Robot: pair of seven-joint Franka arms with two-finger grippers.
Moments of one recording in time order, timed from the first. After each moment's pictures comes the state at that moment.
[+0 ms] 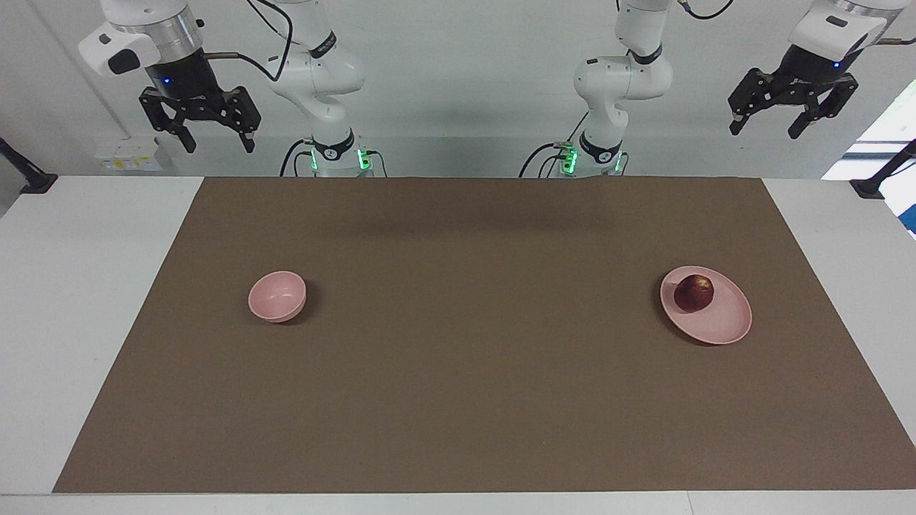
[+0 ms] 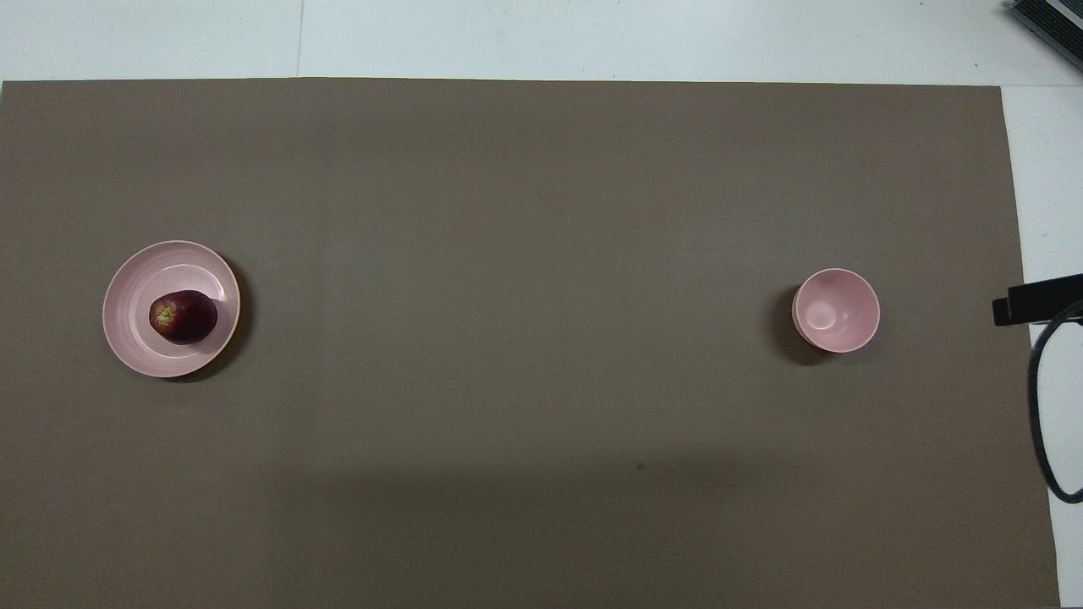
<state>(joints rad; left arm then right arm) -0.05 -0.07 0.05 -1.38 0.01 1.30 0.16 0.09 -0.09 -0.12 -1.50 -0.01 1.43 -0.02</state>
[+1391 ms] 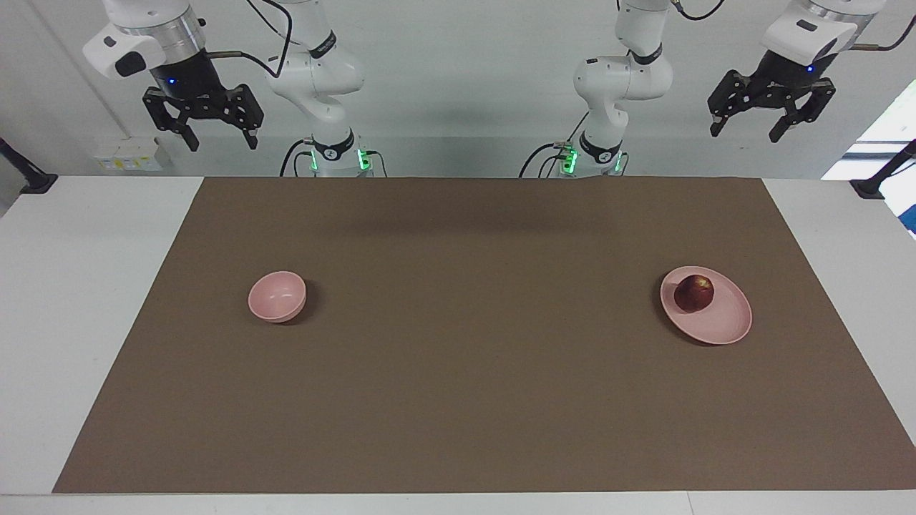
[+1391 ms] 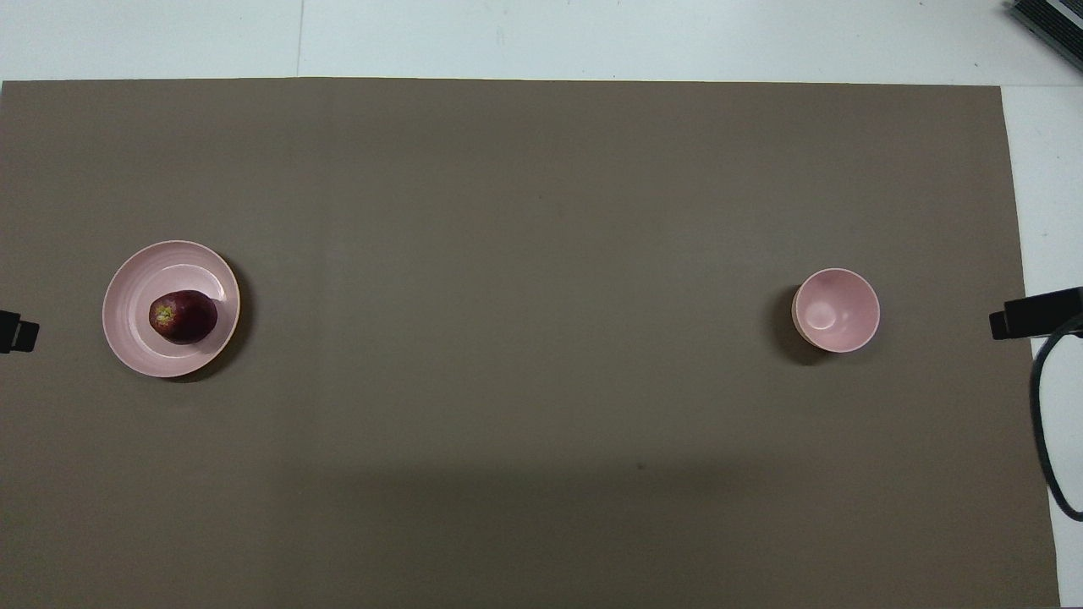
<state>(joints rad) -0.07 -0.07 0.02 -1.40 0.01 1.31 0.15 0.10 -0.09 -0.11 -1.50 -0.01 1.40 -0.05</state>
